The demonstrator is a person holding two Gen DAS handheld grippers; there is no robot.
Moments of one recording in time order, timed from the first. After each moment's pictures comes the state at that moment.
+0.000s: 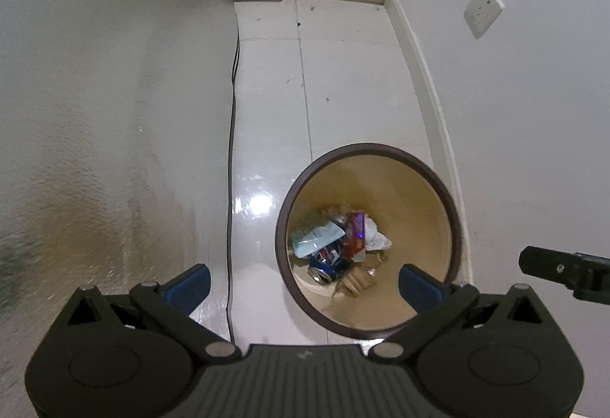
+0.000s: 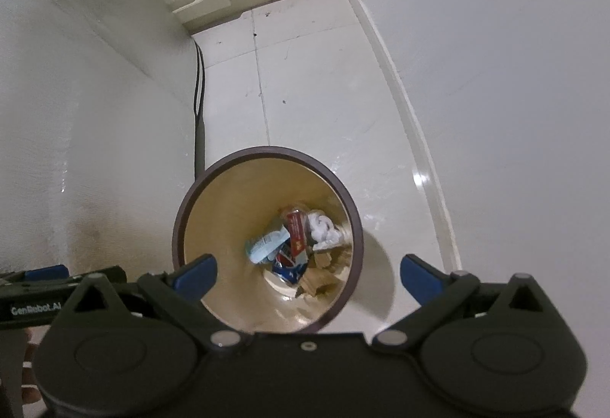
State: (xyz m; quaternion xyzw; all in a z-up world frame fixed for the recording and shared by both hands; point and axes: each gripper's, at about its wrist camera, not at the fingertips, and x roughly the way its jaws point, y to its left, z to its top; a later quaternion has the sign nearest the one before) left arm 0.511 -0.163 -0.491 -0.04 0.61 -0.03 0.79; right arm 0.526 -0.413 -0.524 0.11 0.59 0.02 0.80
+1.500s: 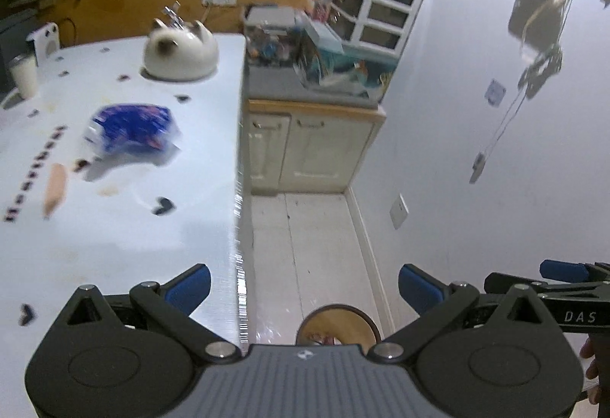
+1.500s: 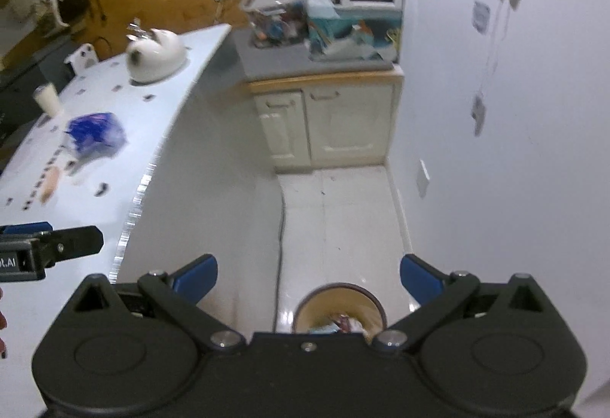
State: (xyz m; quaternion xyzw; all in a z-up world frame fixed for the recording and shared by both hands) left arm 0.373 -0.032 -0.066 -0.07 0.40 -0.06 0.91; right arm 0.402 -0.297 -0.100 0.03 0.41 0.06 0.91
